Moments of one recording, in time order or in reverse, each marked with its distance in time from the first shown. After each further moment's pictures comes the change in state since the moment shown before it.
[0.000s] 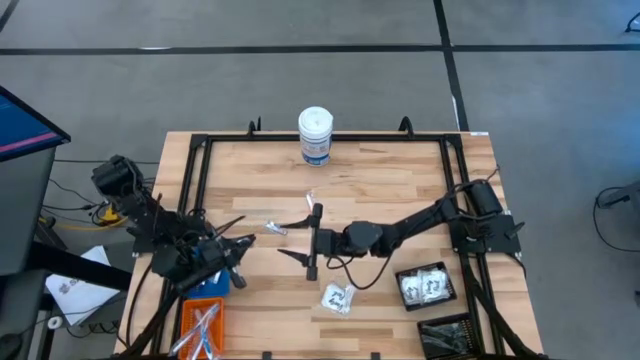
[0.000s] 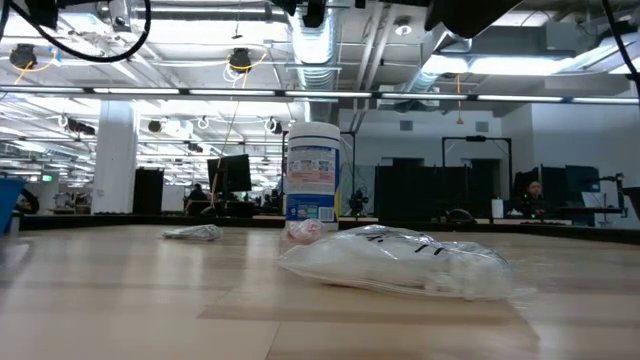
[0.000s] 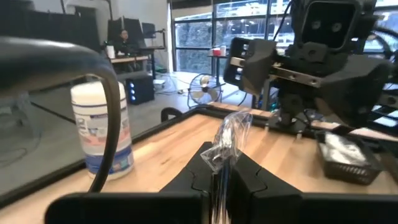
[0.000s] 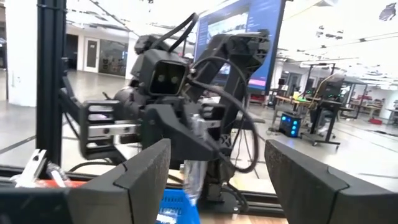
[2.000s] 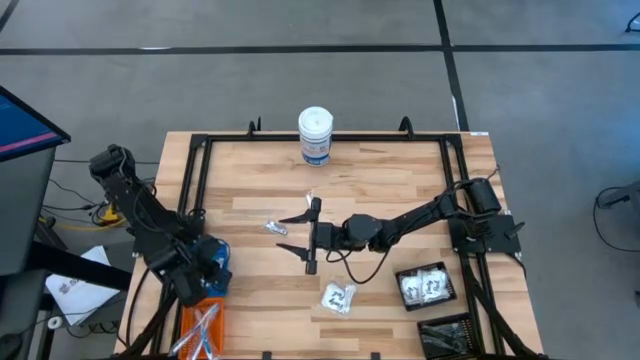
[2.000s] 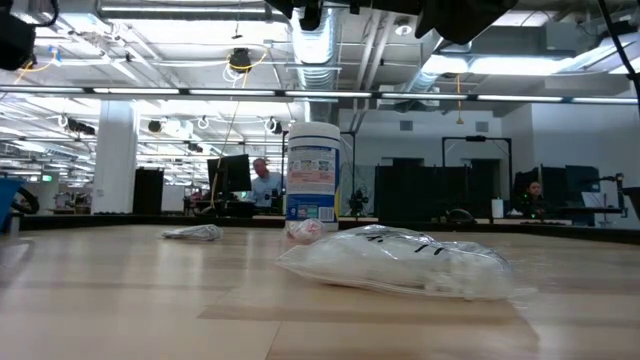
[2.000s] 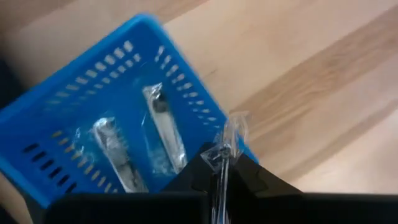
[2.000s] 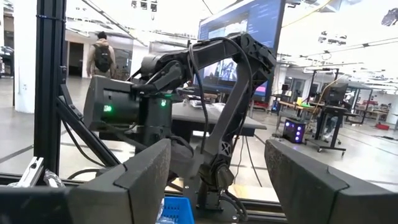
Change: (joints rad) left arm -0.010 -0.170 0.331 -2.366 1.266 -2.396; right arm -0.036 0.000 0.000 0.027 -0.056 0.010
